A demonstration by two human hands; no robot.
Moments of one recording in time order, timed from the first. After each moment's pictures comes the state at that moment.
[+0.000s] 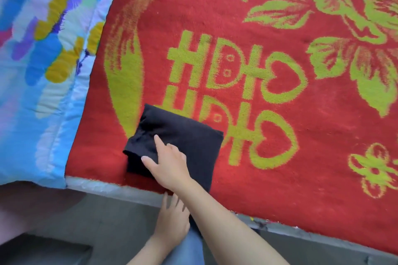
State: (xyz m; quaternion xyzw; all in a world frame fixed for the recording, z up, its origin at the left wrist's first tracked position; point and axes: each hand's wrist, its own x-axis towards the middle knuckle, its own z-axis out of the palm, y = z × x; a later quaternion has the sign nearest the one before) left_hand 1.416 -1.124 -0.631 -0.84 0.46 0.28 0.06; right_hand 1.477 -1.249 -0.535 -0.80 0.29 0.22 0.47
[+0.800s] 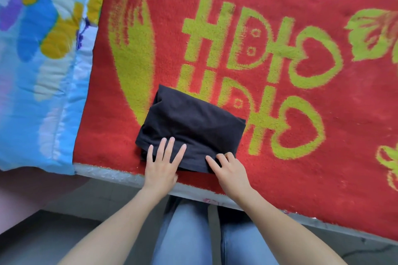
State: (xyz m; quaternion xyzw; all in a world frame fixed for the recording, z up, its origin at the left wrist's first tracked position) left_hand 1.502 -1.106 -0.677 -0.86 0.51 0.06 0.04; right_hand 1.365 -1.273 -0.658 -0.98 0.13 0.01 0.12
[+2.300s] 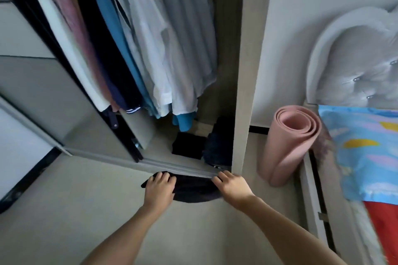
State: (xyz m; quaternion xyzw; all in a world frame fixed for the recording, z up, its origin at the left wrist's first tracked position) left_hand 1.053 -0.598 -0.391 -0.95 -0.31 0.00 0.08; right_hand 1.248 -0.743 -0.386 -0.72 -0.69 -0.05 0.08
